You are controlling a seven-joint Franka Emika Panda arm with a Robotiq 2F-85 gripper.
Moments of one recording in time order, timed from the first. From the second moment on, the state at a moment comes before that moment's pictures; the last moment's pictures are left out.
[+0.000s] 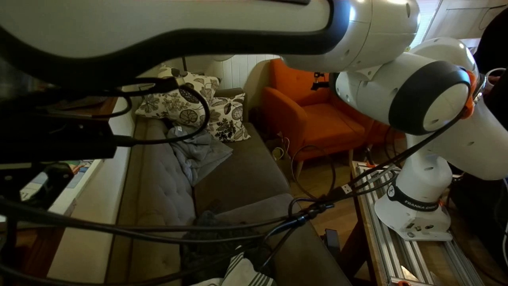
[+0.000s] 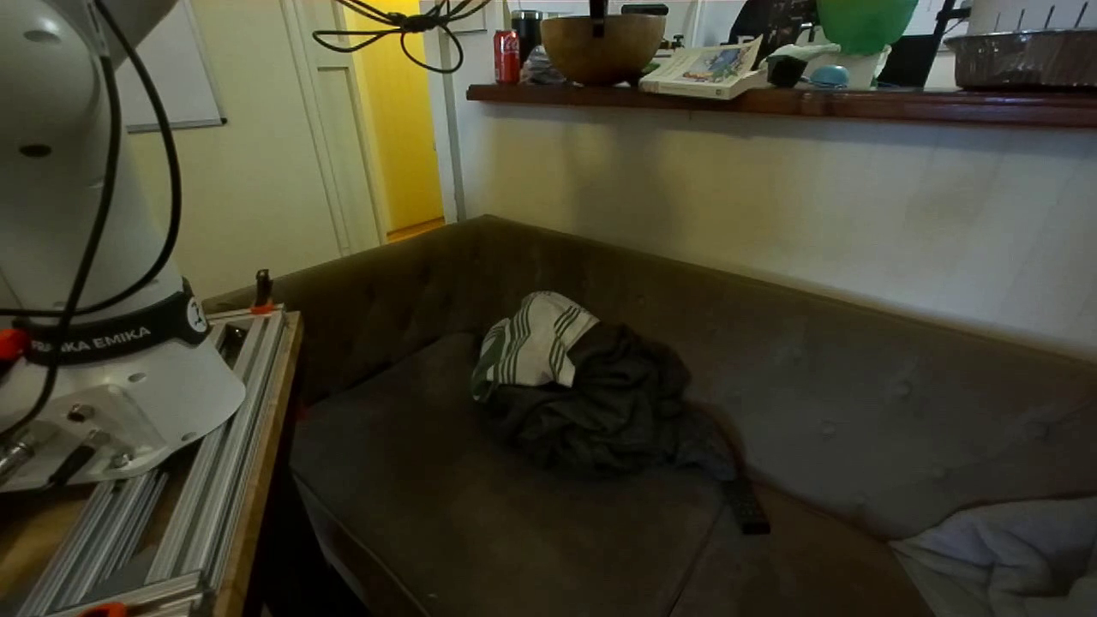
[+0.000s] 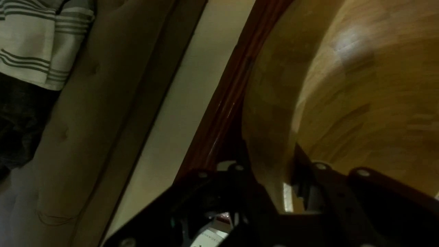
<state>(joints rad) 0.46 0.79 0.09 -0.69 0.16 1.94 1.04</state>
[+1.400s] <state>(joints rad) 0.51 0.71 -0.05 -0.55 0.11 2.05 1.19</state>
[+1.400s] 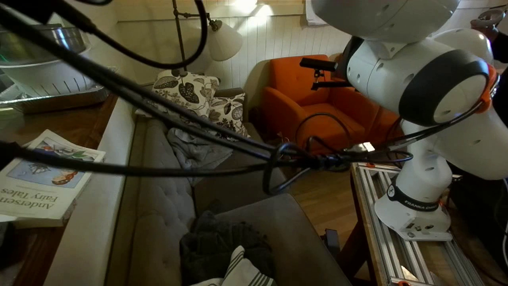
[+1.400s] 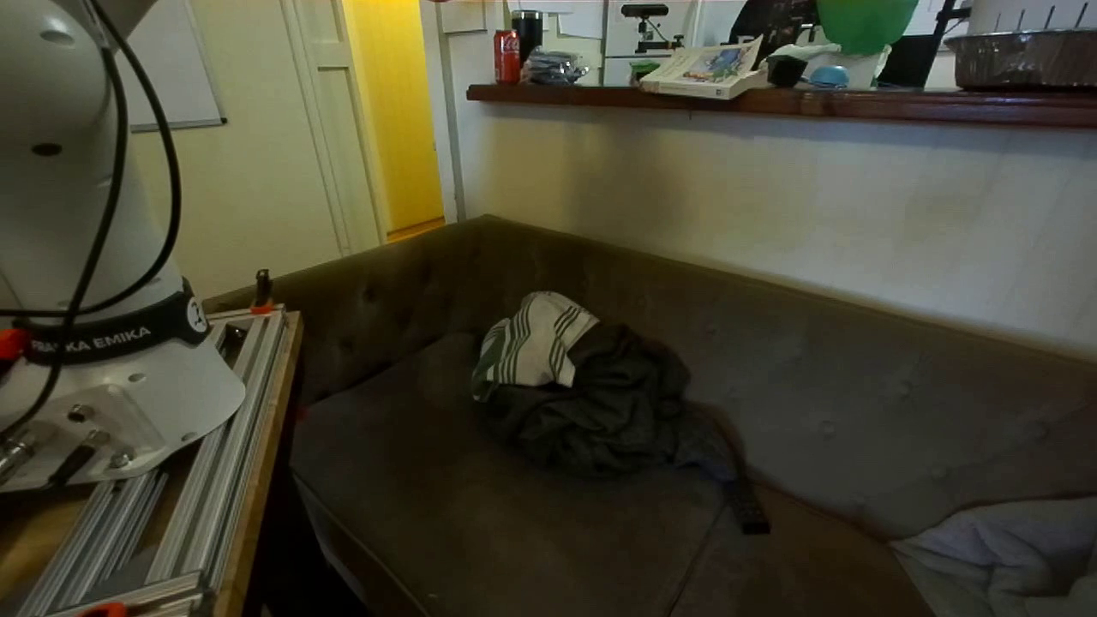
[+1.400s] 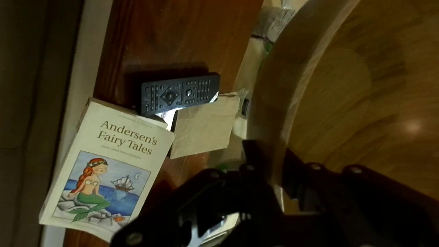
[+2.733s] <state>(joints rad) 0.67 0.51 -0.27 -1.09 0.09 2.31 1.80</state>
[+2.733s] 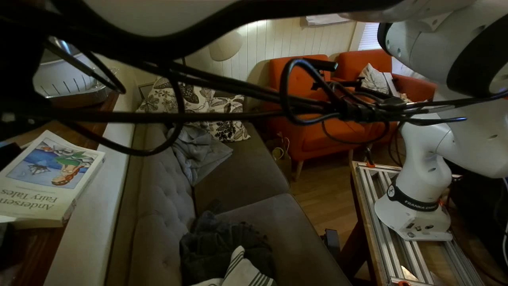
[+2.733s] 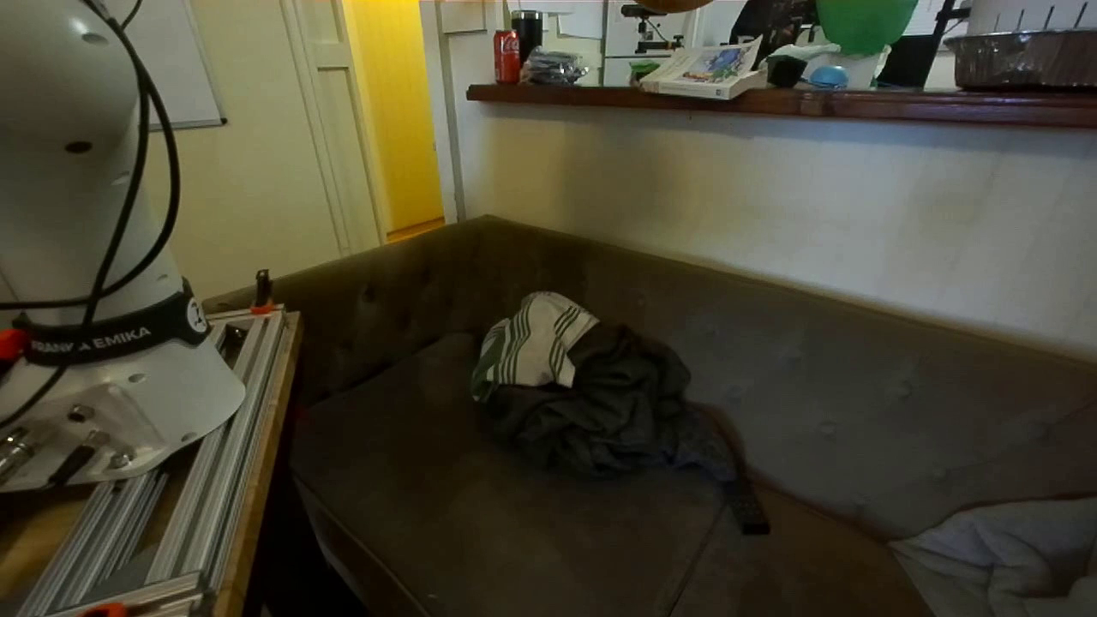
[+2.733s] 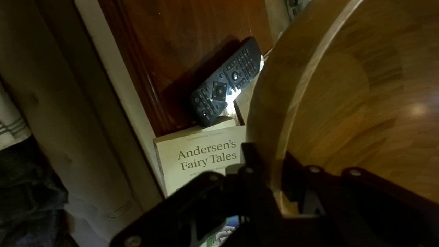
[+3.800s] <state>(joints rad) 1.09 0.07 -0.68 -1.80 -0.51 2.29 2.49</state>
